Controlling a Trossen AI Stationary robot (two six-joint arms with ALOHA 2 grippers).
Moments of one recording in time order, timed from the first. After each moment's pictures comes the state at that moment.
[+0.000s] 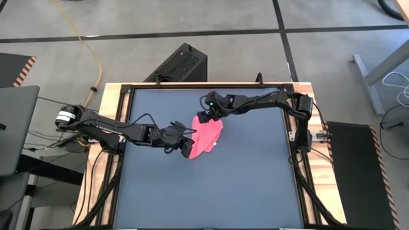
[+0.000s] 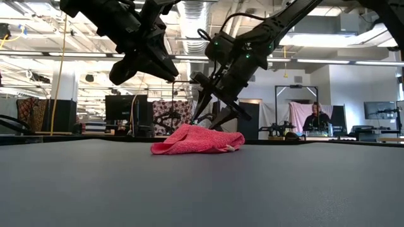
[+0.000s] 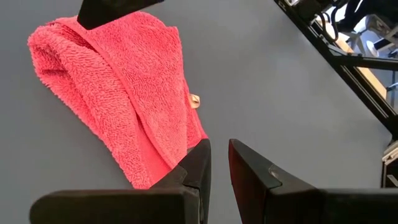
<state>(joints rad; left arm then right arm) -0.12 1.37 0.80 -0.04 -0.30 -0.87 -0.31 1.90 1.28 -0.22 -0.08 0.86</state>
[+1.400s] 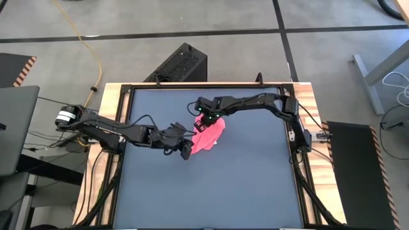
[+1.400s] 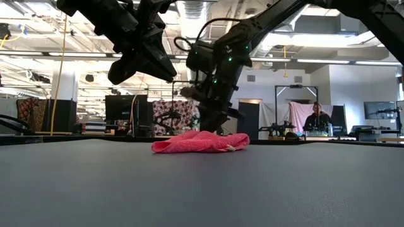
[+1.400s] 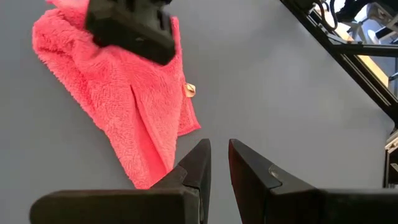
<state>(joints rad) -0.14 1.37 0.80 -0.05 -0.30 -0.85 -0.26 2.07 1.54 -0.57 0.00 0.55</state>
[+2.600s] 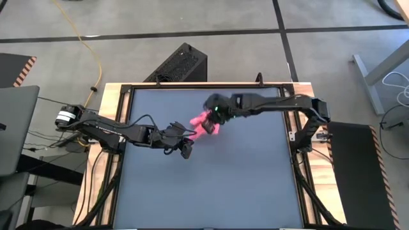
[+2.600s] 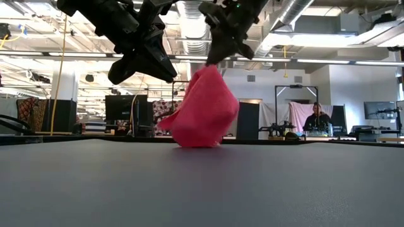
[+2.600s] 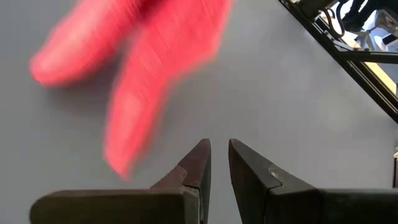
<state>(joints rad) -0.14 1.37 0.80 -0.06 -0.33 -0.85 -0.10 1.72 1.54 -0.69 0.16 0.48</state>
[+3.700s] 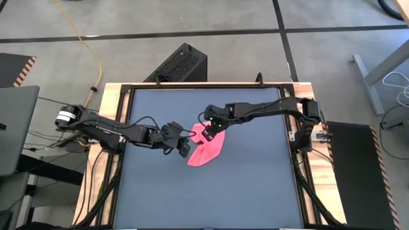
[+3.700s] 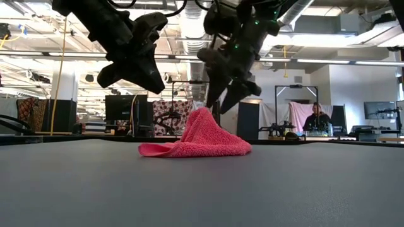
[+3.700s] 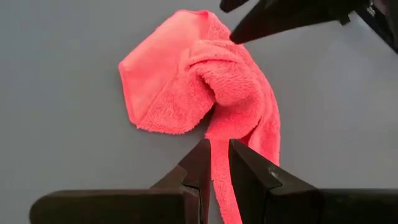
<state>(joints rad) -0.14 1.37 0.80 -0.19 -0.40 -0.89 -0.13 1.81 1.36 -0.55 0.07 0.60</state>
